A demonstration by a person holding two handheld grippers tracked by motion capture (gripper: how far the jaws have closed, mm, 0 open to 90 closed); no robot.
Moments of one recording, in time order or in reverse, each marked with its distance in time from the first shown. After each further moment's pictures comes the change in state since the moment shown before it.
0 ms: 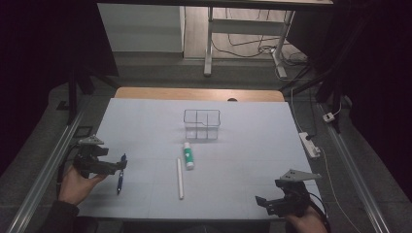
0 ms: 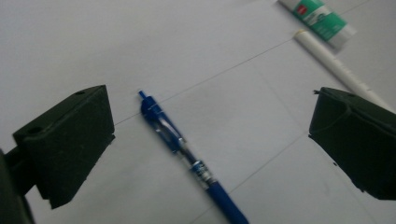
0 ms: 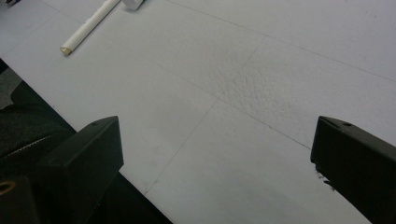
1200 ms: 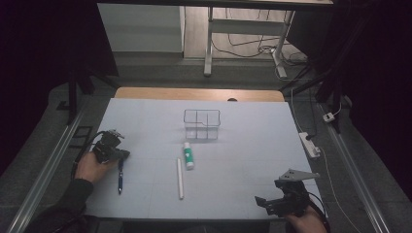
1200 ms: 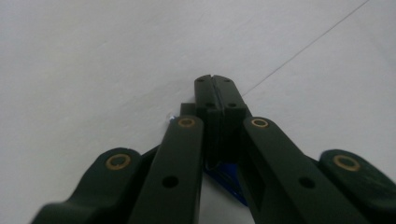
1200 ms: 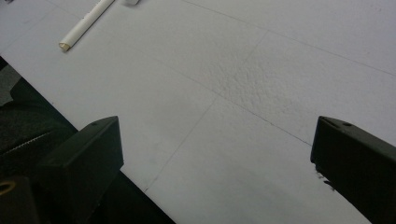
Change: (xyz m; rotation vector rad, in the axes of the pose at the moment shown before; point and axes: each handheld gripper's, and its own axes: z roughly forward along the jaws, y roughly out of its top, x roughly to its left) left arm 0.029 0.030 0.069 0.285 0.042 0.128; right arm 0.000 0.000 0.002 0.019 0.006 0.004
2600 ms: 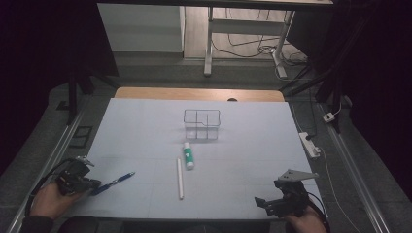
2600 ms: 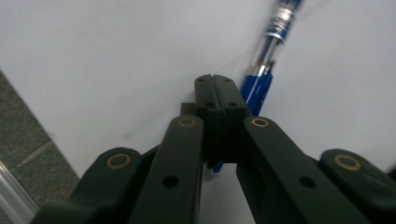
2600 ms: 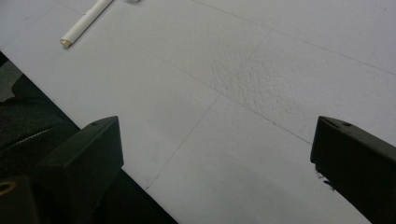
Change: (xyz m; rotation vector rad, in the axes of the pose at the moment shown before) left arm -0.019 -0.103 -0.052 0.124 -0.025 -0.067; right arm 0.001 0.000 0.001 0.011 -0.002 -0.012
